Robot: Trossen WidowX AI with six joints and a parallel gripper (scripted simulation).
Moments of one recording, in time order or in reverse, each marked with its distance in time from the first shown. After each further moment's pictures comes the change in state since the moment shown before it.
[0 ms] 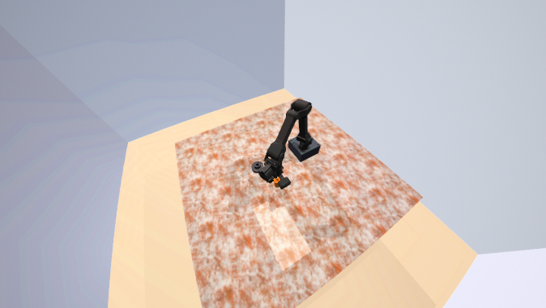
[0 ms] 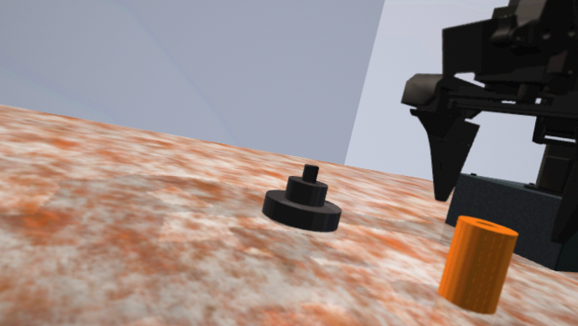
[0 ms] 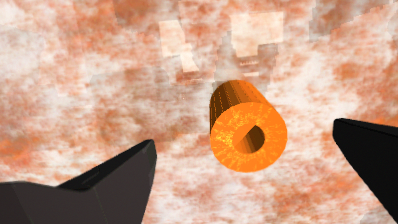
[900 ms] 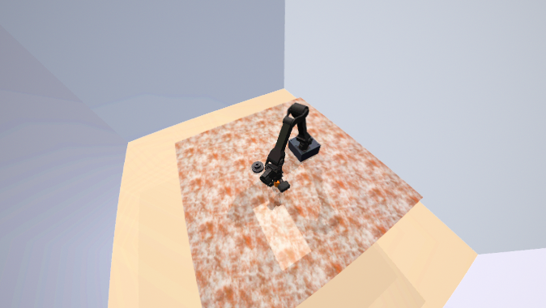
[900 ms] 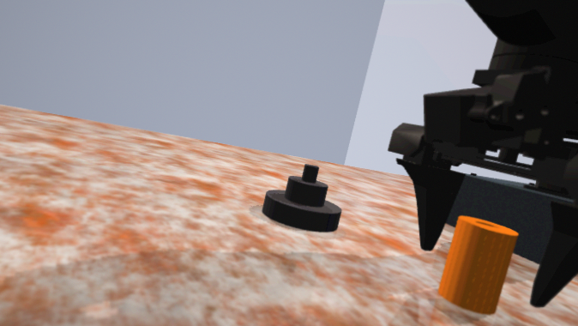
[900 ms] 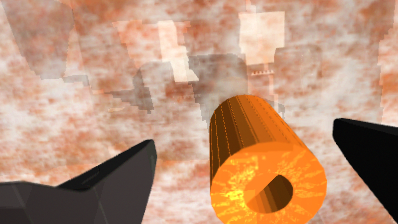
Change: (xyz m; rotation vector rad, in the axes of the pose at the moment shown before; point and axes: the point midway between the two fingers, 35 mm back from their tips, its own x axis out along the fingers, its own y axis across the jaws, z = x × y) arm 0.044 -0.001 0.000 0.000 0.000 0.000
